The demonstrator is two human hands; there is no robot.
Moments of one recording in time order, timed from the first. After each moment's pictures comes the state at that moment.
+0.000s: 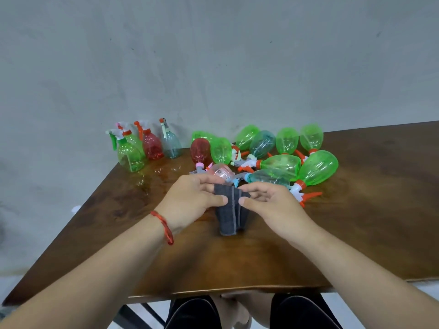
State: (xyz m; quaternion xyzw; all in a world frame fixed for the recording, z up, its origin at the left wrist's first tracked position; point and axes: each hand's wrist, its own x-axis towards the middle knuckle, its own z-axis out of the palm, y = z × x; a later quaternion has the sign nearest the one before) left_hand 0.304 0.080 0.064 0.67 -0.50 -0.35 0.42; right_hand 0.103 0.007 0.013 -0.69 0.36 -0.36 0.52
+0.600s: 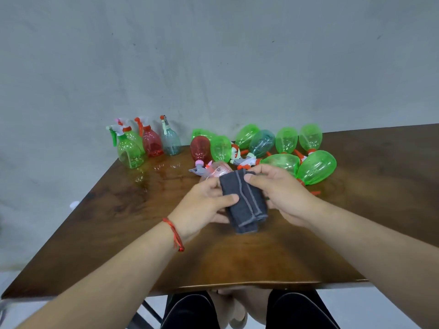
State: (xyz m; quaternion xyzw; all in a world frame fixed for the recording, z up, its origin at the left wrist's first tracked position) left_hand 0.282 0.081 0.041 0.55 -0.46 -0.50 0.49; right_hand 0.103 -0.009 0.044 -0.61 0.36 -0.33 0.63
